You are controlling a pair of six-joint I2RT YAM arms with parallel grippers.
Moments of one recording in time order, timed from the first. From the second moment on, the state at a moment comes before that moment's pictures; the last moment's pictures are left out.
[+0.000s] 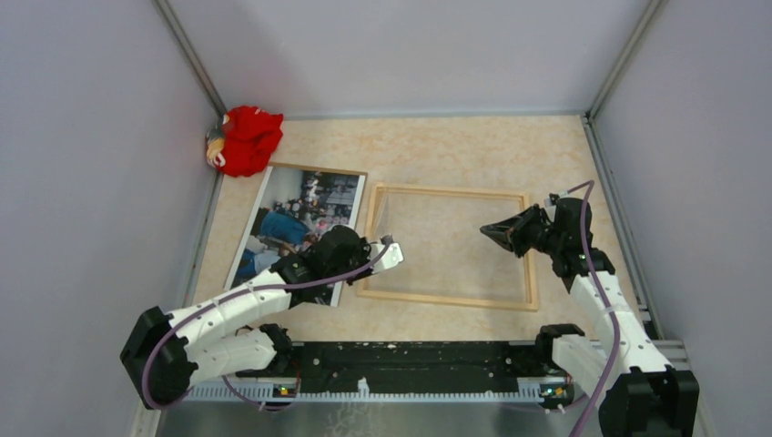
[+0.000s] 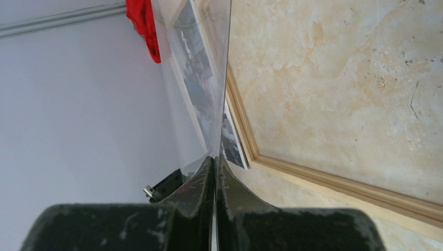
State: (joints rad) left arm -0.84 1.04 0.61 -0.26 0.02 0.54; right arm 0.05 0.87 0.56 -0.27 -0.58 1.18
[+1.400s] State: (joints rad) left arm -0.83 0.93 0.79 -0.47 0.11 0.39; right arm -0.02 0.93 0.72 -0.45 -0.63 0.78
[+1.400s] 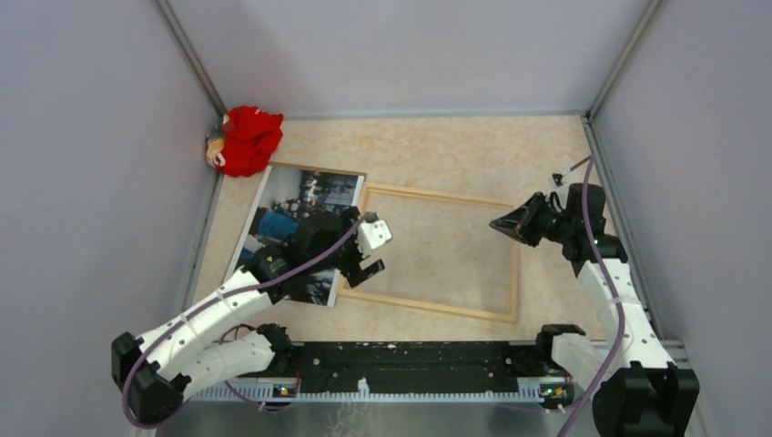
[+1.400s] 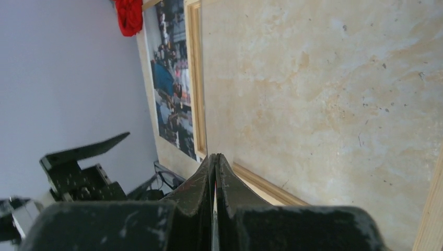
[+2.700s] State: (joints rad) left arm -0.20 1.41 0.67 -0.19 0.29 0.75; right arm 0.16 1.04 0.62 0.73 -0.96 1.38
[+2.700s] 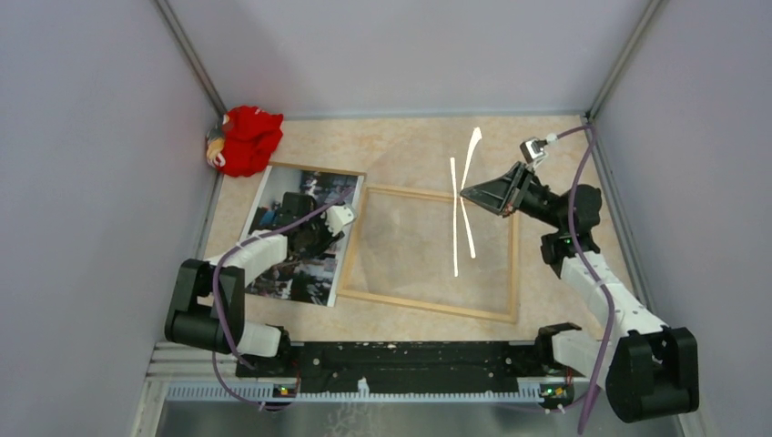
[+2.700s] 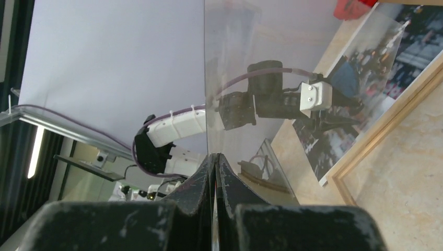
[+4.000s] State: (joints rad) left arm -0.21 1.41 0.65 -0.21 0.46 0.87; right arm 0.05 1.02 0.42 -0.03 -0.53 0.91
